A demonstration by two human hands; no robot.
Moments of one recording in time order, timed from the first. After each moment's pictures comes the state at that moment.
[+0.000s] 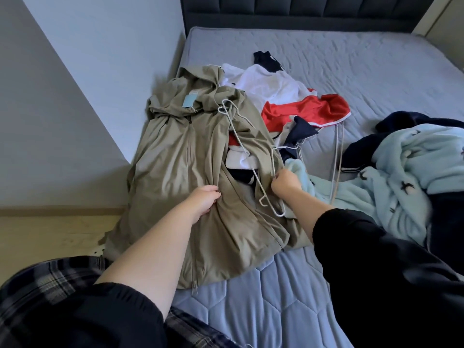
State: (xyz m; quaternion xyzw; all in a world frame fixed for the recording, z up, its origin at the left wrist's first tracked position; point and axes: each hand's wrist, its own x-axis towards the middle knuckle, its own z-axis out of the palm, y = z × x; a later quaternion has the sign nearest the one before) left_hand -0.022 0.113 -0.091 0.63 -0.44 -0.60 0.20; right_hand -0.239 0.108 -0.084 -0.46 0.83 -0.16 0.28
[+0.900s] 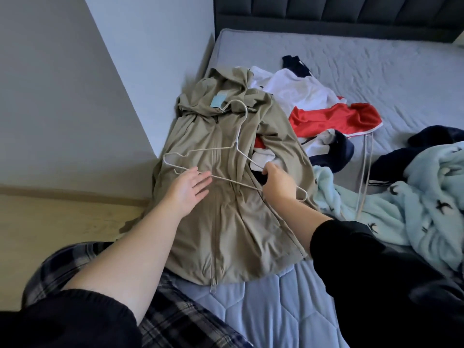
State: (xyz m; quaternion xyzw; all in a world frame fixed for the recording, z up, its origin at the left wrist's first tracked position) left_hand 0.062 0.103 -0.072 0.50 -0.20 -0.70 0.47; right_hand -0.164 0.107 -0.074 -0.65 0.73 -0.17 0.13
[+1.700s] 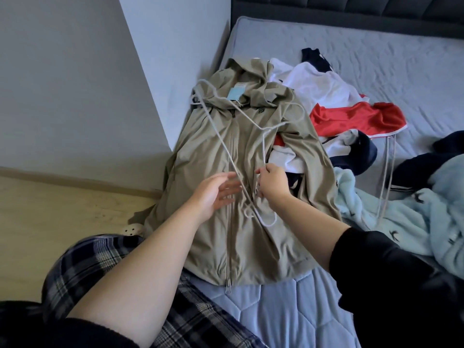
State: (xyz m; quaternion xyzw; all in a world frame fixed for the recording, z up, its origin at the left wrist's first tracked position) left_hand 0.047 0.118 -0.065 0.54 -0.29 -0.69 0.38; right_hand -0.102 0.092 -0.073 -0.42 0.69 -0.39 0.45
